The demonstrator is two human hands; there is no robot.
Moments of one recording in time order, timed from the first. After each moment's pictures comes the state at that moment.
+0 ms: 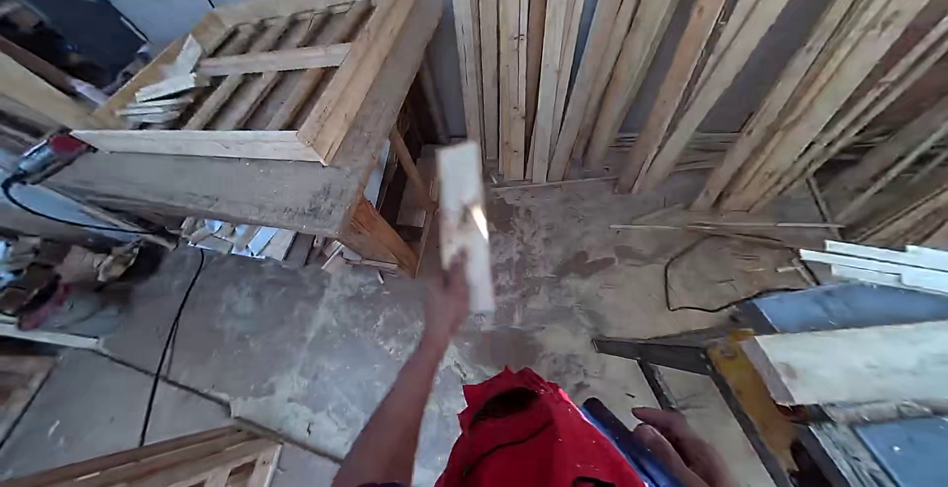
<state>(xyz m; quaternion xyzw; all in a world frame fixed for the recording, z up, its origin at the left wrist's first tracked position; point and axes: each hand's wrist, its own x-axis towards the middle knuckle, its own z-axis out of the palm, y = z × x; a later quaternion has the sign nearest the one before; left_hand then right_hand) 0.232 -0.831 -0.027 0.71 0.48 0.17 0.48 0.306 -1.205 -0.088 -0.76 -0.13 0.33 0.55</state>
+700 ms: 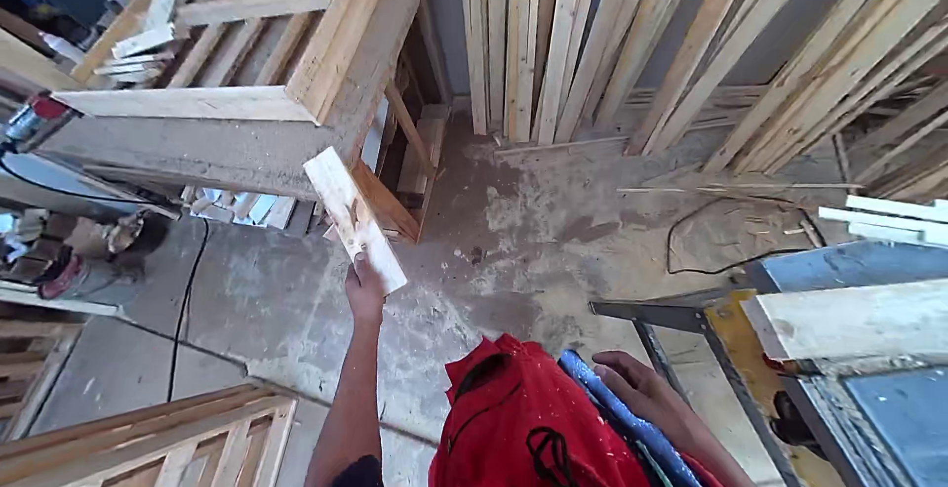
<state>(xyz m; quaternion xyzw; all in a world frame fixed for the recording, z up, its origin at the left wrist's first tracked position) 0.106 -0.769 -0.094 0.58 0.60 0.32 0.45 0.341 -1.187 -0.130 -0.75 -0.25 0.47 0.40</state>
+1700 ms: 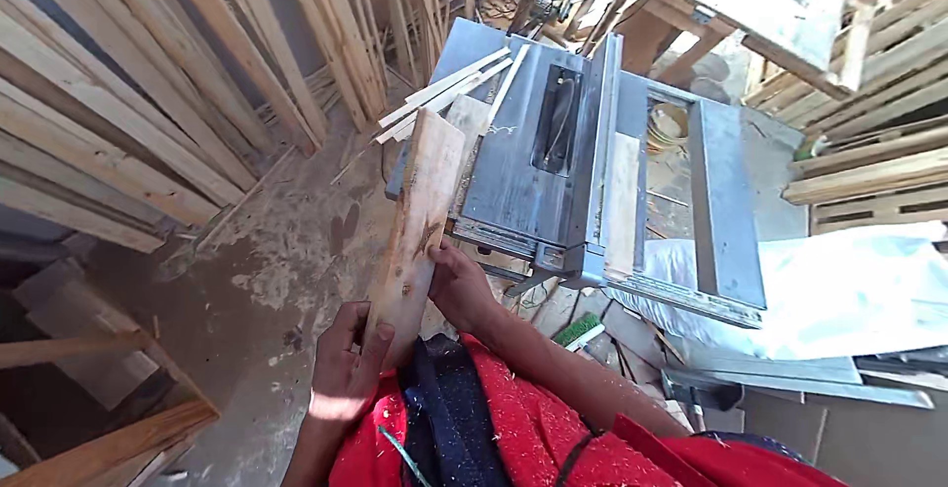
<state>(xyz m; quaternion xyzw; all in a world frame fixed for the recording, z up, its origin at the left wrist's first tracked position) 0.307 -1.020 -0.045 0.79 -0.13 -0.02 0.60 0.346 -1.225 -0.020 -0.41 0.12 0.11 0.90</state>
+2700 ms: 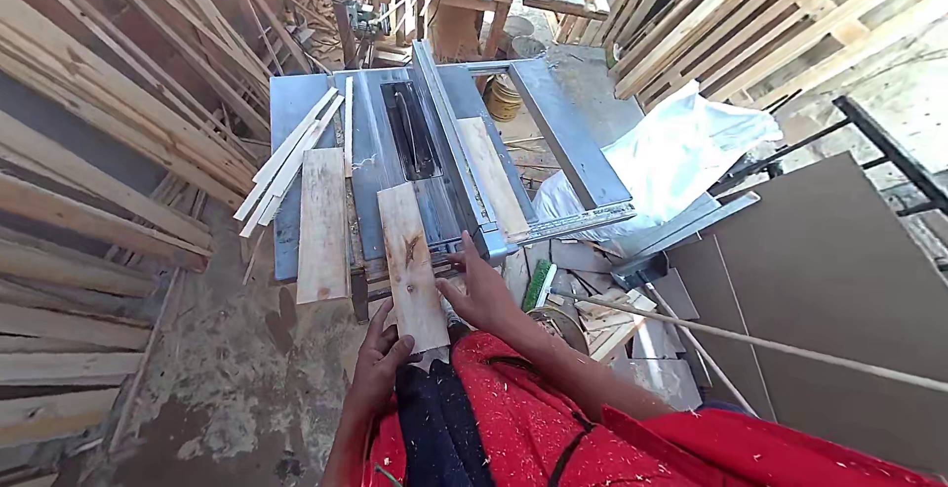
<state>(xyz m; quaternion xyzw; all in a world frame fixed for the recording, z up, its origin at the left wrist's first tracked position) 0.369 -1.158 -0.159 0.51 -0.13 -0.45 0.72 0.275 -1.357 -0.044 -0.87 0.29 -0.06 0.40</state>
